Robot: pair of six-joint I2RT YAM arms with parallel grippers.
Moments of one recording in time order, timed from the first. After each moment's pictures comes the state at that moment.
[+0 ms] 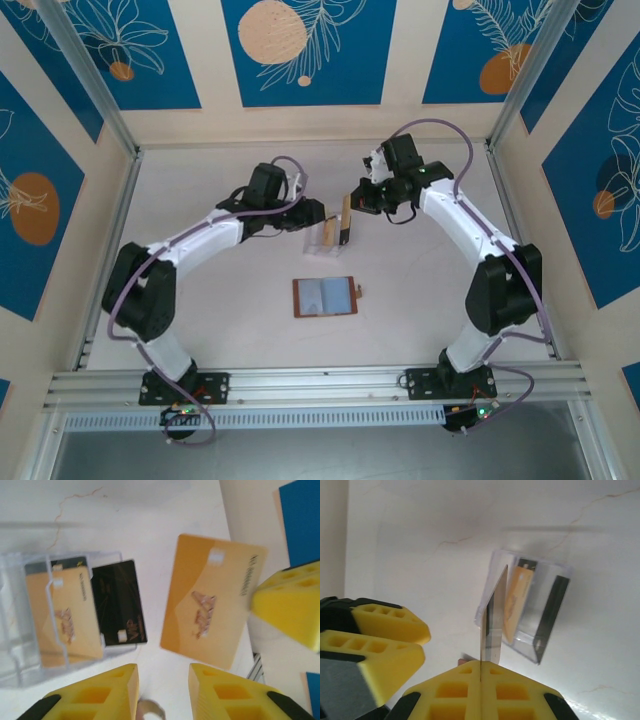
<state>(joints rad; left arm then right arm) -0.54 1.69 1.23 -0.24 0.53 -0.69 0.36 1.65 1.48 -0.81 -0.46 0.42</state>
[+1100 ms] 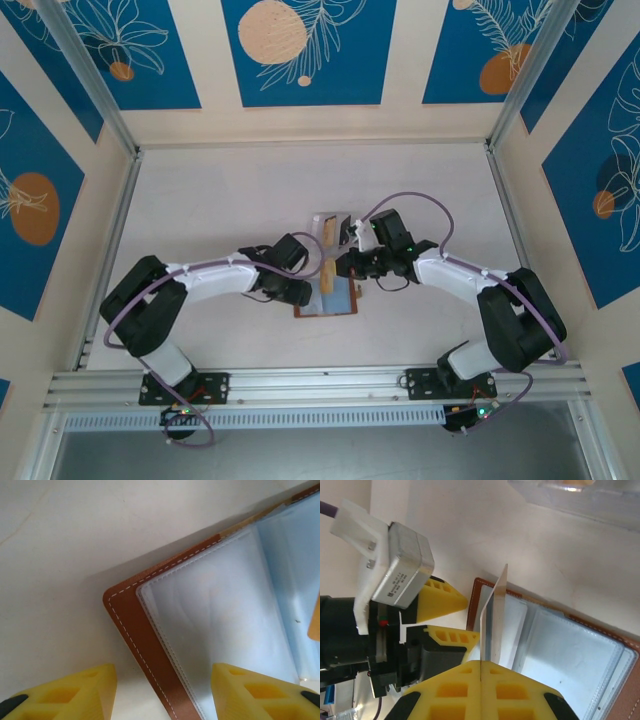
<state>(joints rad) -0.80 1.64 0.90 -0.50 0.10 -0.47 0.51 1.45 0.75 -0.19 -0.65 0.55</state>
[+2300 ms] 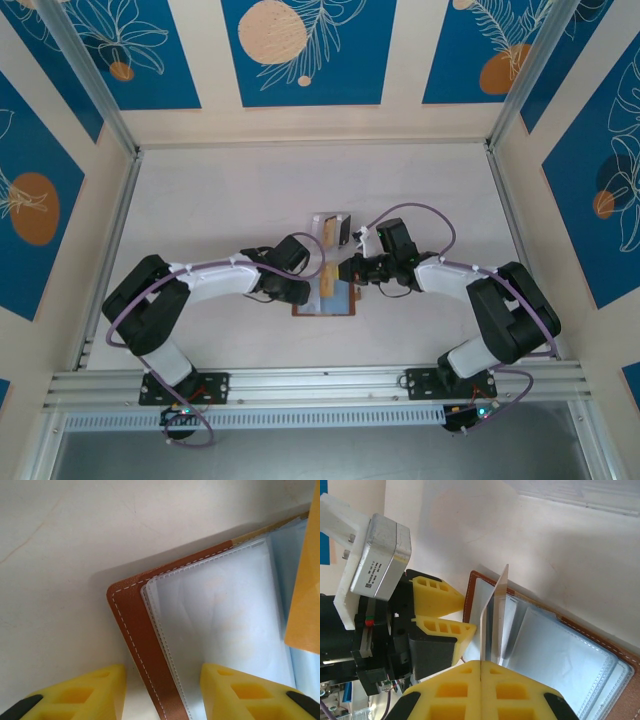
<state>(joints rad) -0.81 1.65 0.89 -0.47 0.06 -0.49 0.47 1.49 0.62 0.04 -0.73 0.60</state>
